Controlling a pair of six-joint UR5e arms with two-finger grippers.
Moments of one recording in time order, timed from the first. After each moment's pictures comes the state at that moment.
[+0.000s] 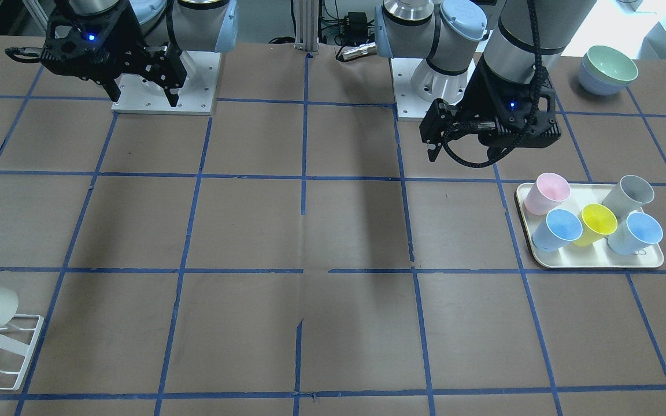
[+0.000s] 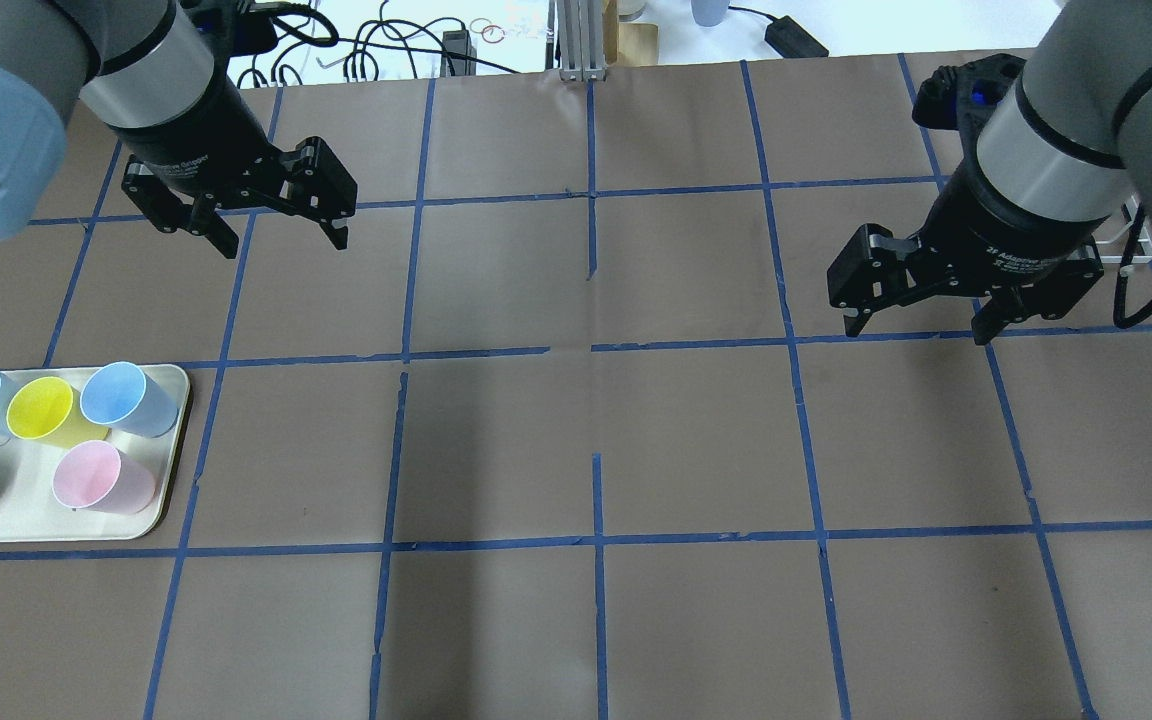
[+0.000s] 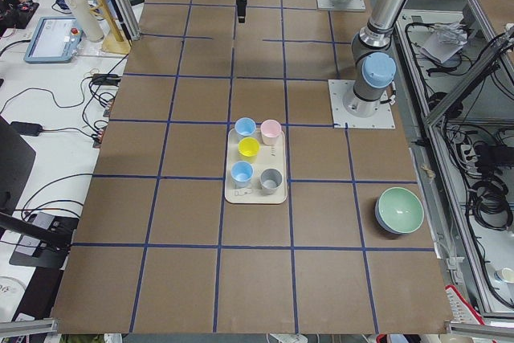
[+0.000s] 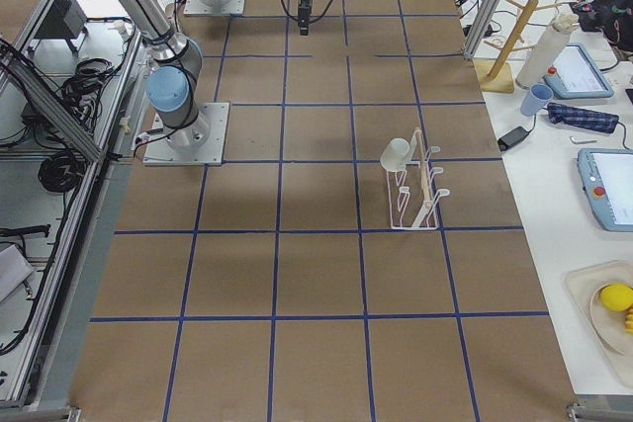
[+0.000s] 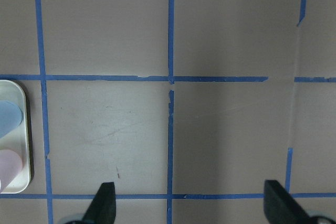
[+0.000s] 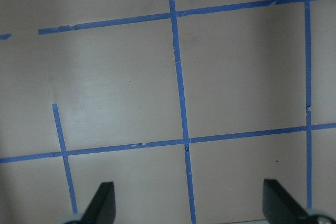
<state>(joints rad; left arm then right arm) -1.56 -1.58 -1.57 -1.55 1.54 -0.02 1.55 -1.78 1.75 -1.52 -1.54 0.08</state>
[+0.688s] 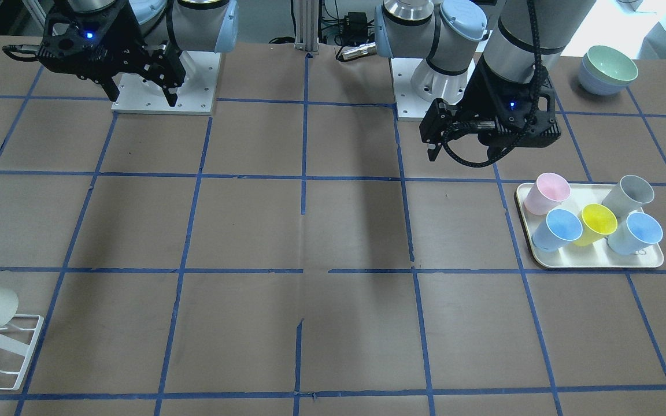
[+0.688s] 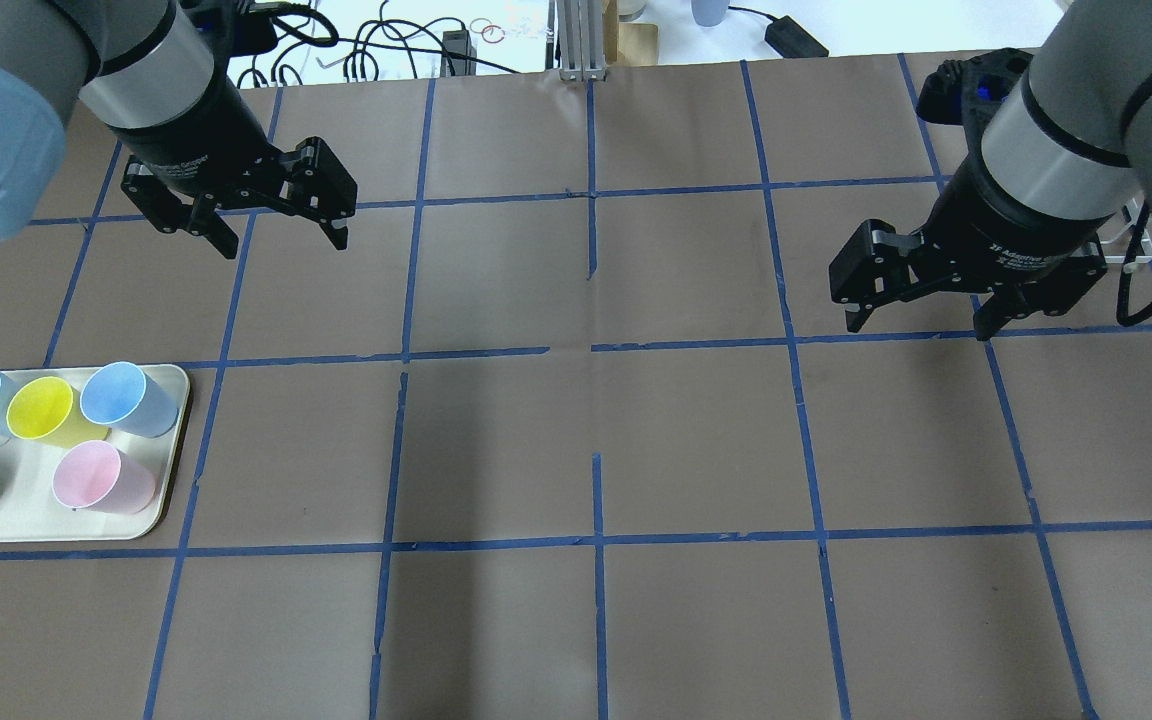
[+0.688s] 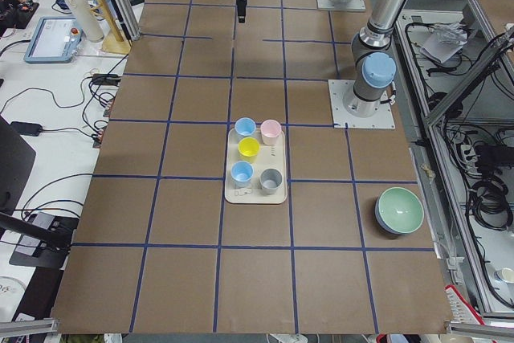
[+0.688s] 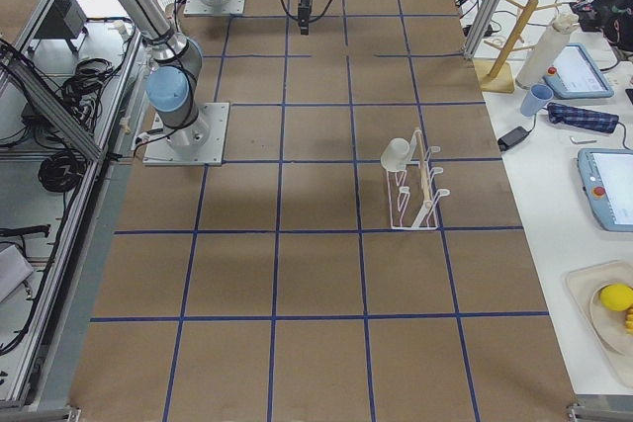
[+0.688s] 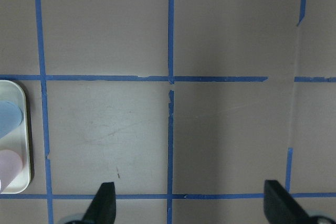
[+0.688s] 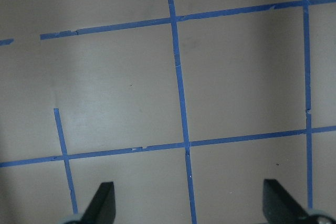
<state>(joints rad) -1.57 -1.58 -1.57 -1.55 1.55 -0.02 1.54 -1.79 1.75 -1.53 -1.54 0.08</state>
